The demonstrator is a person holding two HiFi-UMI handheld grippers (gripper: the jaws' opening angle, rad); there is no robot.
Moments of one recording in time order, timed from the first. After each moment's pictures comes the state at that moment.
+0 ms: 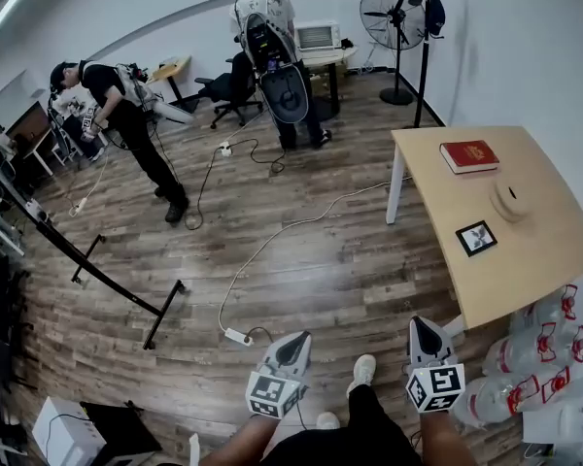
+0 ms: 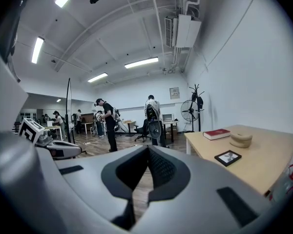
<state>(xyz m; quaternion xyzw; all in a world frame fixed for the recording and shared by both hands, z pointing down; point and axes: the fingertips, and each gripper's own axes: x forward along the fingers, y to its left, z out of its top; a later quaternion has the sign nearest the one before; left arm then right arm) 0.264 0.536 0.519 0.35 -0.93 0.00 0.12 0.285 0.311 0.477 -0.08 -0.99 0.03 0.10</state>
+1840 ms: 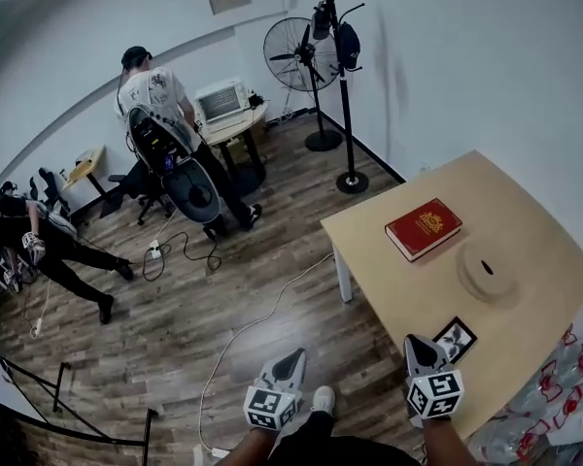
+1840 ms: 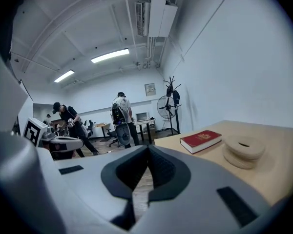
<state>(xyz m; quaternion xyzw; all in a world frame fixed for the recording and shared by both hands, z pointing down) -0.160 0.270 0.508 0.48 -0.87 0.03 0.12 -0.064 0.050 0.495 0.04 -0.99 0.09 0.12</state>
